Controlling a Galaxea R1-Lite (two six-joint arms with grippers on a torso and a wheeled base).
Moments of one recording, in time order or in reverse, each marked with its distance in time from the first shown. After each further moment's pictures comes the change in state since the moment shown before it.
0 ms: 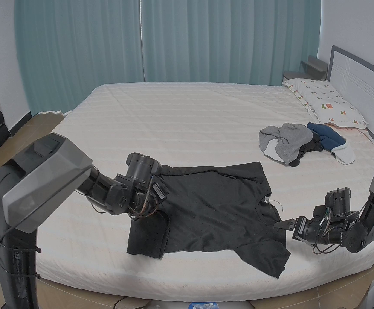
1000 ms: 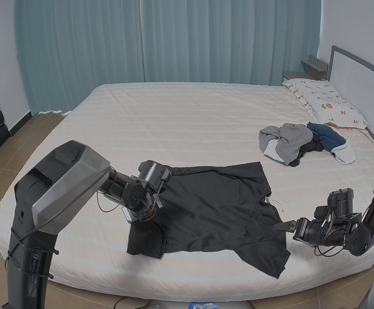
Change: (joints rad) left arm 0.004 0.154 -0.238 0.305 0.183 0.073; right arm 0.023 -0.049 0.044 -0.014 -0.003 -0.005
